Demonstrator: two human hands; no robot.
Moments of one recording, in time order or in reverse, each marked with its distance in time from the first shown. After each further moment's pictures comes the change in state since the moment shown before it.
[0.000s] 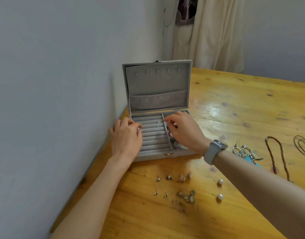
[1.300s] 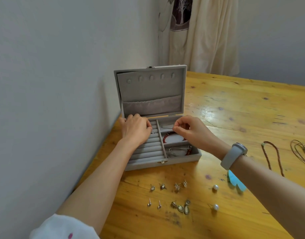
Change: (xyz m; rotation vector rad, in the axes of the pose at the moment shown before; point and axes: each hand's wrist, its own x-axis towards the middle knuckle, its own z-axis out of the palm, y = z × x) left_hand 0.064 0.029 0.025 0.113 -0.178 0.080; right_hand 0.002 0.022 -0.032 0.372 -0.122 0.164
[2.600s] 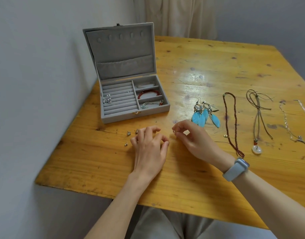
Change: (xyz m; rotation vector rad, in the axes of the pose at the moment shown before) left_hand -0.199 0.087 0.039 -0.345 0.090 0.148; right_hand -0.169 0.047 0.006 -0.013 0.070 -0.048
